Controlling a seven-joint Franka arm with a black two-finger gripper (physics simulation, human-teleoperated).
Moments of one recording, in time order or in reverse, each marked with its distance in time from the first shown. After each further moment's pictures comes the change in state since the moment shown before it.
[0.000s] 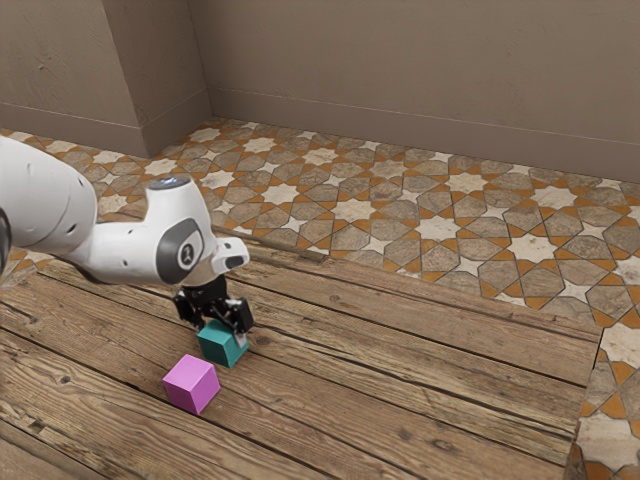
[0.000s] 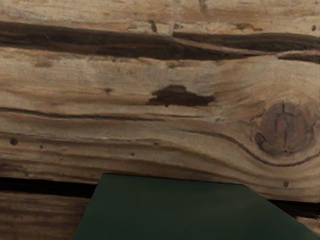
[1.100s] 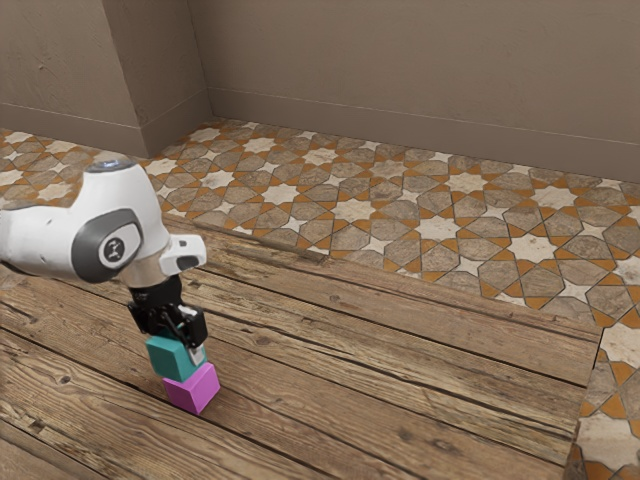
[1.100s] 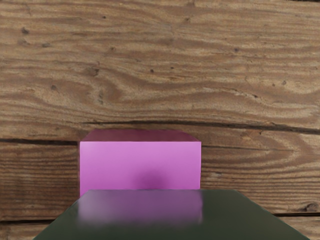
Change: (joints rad) arm -0.034 -0.468 0.015 -0.315 0.183 -0.156 -0.070
